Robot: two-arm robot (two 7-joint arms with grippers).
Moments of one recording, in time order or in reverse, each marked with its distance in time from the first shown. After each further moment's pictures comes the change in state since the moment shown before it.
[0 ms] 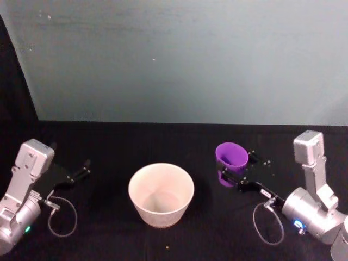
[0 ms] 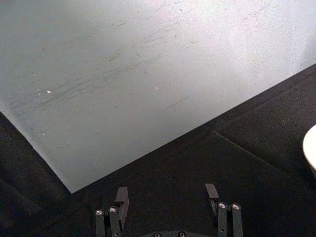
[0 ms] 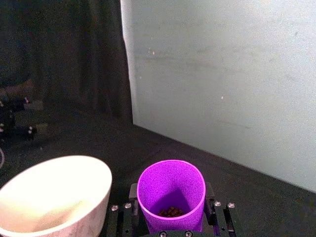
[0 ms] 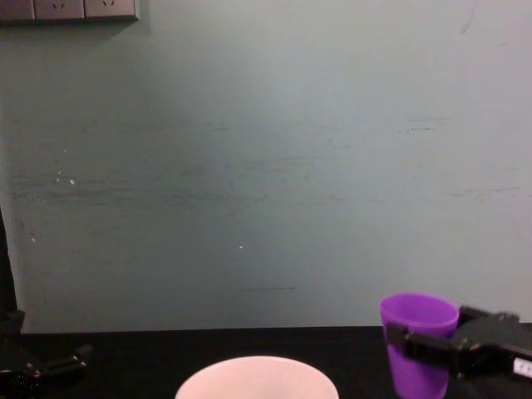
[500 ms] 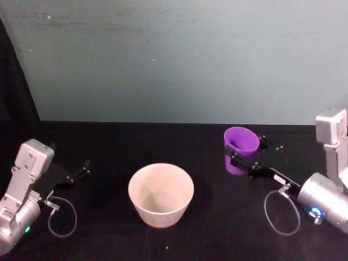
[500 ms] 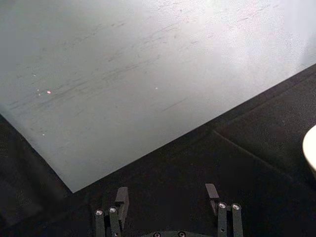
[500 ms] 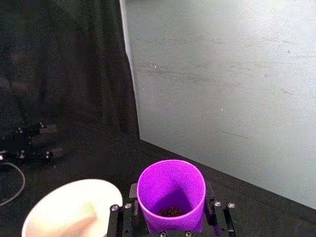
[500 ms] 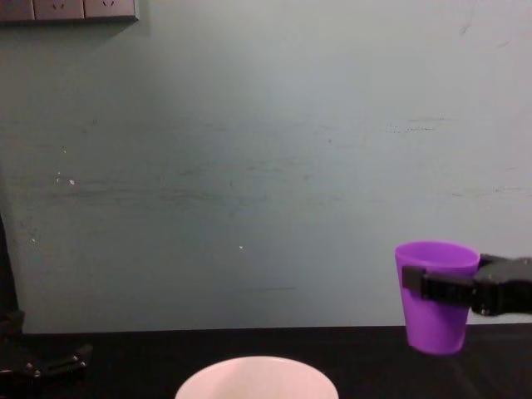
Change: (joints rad) left arm 0.000 0.000 0.000 0.000 0.000 0.000 0.000; right arm -0.058 0.079 0.049 -0.231 0.079 0.162 -0.023
